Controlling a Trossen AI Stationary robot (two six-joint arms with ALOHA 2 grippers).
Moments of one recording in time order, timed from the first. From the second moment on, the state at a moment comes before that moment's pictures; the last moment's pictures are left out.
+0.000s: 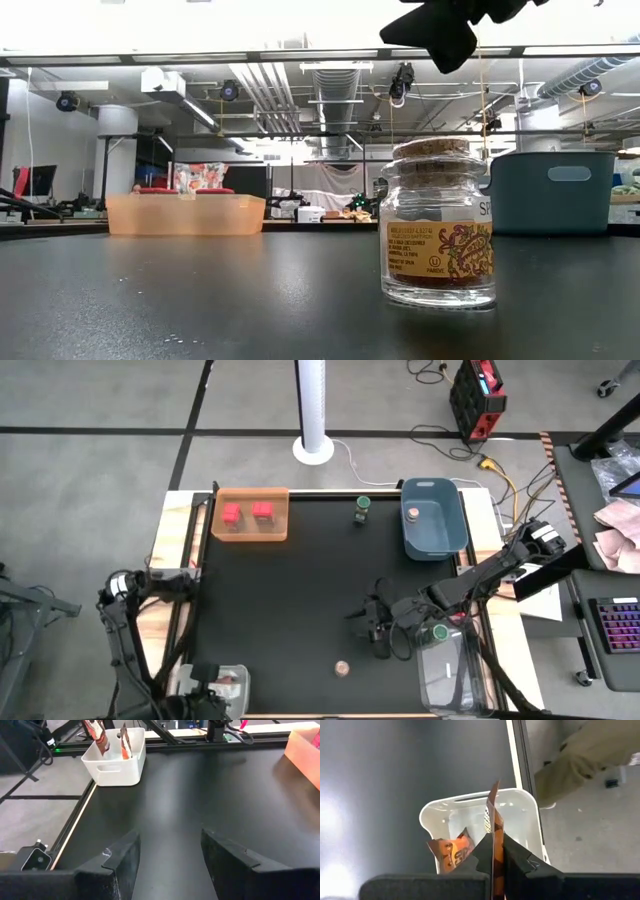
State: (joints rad) left arm -1.18 1.85 1.73 -1.33 -0.35 -1.01; right arm 0.43 1.45 0.82 0.19 0.26 0.23
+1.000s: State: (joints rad) left arm -1.26 1.92 1.54 -1.17 -0.48 -1.18; right arm 0.43 1.46 0.82 0.19 0.26 0.23
